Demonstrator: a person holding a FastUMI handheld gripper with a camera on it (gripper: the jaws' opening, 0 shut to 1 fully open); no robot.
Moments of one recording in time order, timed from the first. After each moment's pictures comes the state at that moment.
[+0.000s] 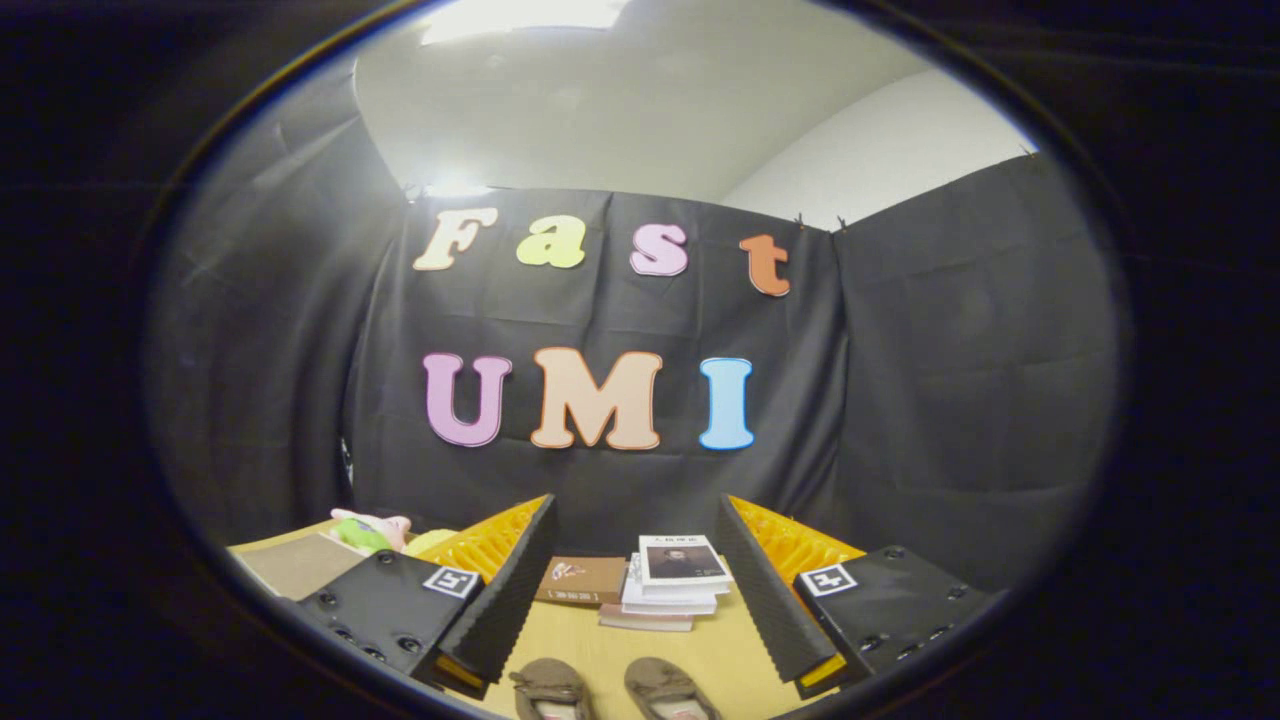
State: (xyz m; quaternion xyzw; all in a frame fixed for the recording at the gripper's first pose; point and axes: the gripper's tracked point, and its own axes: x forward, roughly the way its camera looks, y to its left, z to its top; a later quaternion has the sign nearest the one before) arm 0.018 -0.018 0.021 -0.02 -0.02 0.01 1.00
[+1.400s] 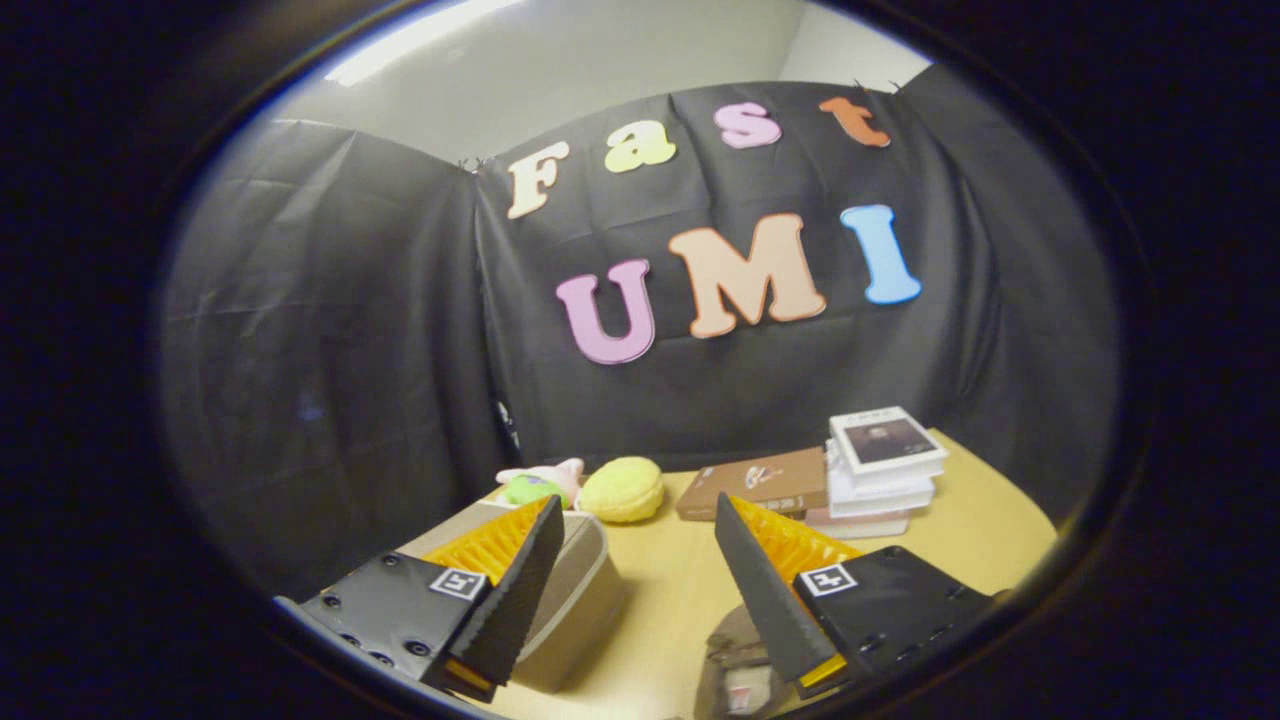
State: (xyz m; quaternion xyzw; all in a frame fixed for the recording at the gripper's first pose) arm 0.016 0.142 -0.111 0.12 0.16 0.23 0.95
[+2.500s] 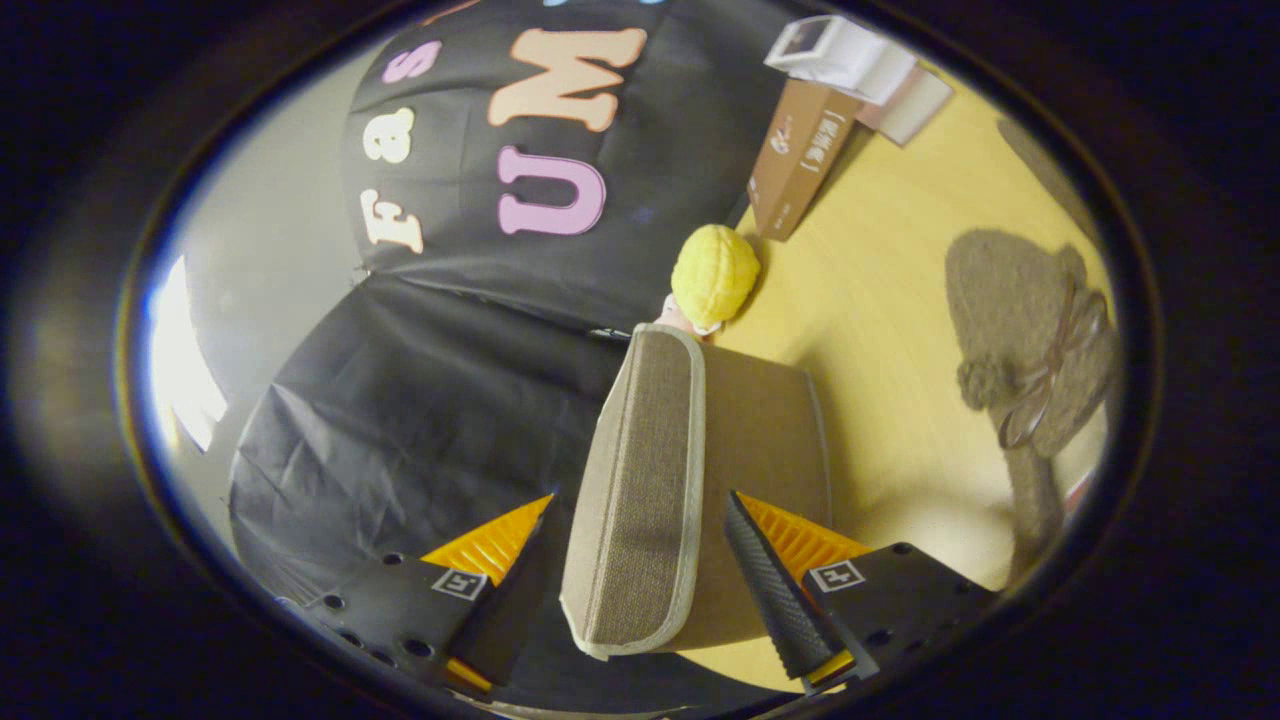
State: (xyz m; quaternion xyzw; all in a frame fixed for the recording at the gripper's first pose) arm -0.031 0.246 -0.248 0.53 0.44 0.29 0.66
